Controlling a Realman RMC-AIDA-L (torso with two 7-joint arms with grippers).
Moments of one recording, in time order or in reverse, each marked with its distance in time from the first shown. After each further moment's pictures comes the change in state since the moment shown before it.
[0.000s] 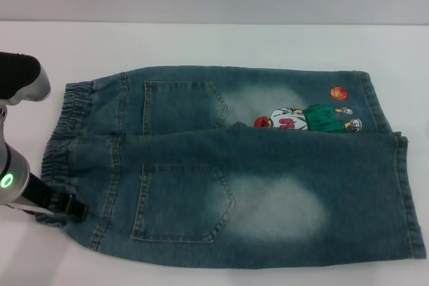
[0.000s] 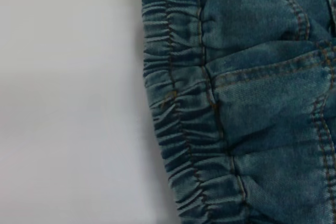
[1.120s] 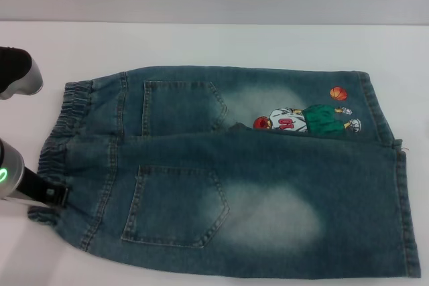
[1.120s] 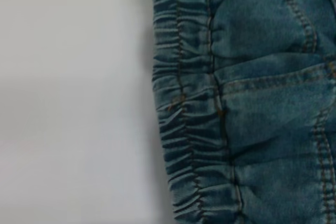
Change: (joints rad) left arm 0.007 0.003 -0.019 -0.017 0.004 0.008 0.003; right arm -0.007 0.002 0.003 0.051 0.001 0.032 0.000
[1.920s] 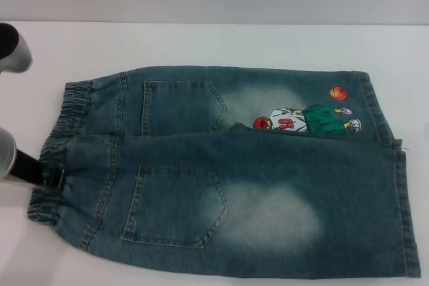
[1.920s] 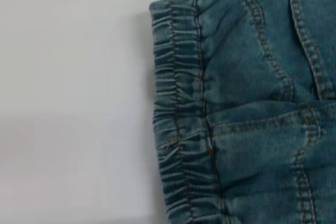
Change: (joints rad) left arm 0.020 0.002 -0.005 -0.141 0.013 -0.030 -0.023; right arm 0.000 0.000 0.000 0.003 0.002 0.015 0.000
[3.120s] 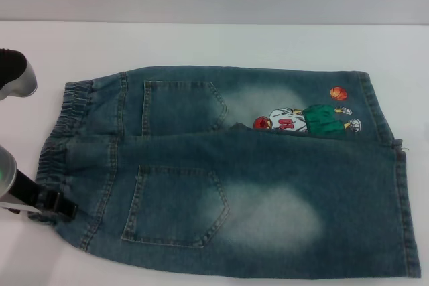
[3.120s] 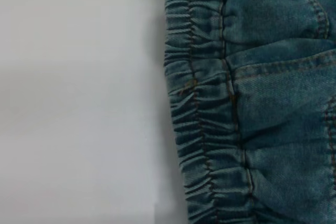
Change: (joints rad) left arm -0.032 0.000 -0.009 0.140 0.000 -0.021 0.019; right arm 0.005 0.000 0.002 -0.013 -0.002 -0.001 -0.013
